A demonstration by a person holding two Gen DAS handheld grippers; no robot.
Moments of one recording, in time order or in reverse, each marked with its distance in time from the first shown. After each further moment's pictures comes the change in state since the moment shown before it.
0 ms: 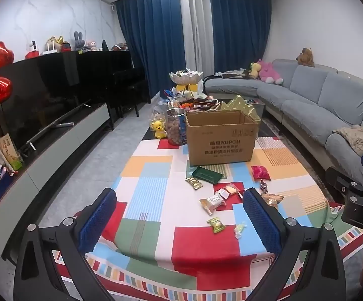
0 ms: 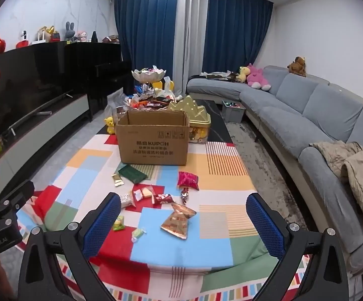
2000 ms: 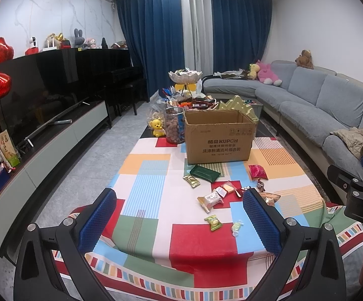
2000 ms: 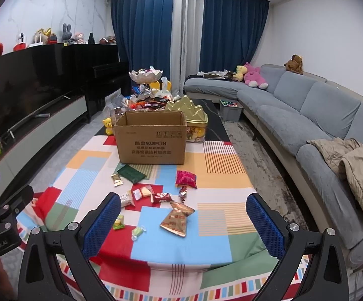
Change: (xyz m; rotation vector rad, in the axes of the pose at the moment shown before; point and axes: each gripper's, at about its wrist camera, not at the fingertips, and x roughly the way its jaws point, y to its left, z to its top) left arm -0.007 -0.007 -0.003 -0.029 0.005 -0.023; right arm -0.009 -0.002 -0.003 0.015 0.015 -0.004
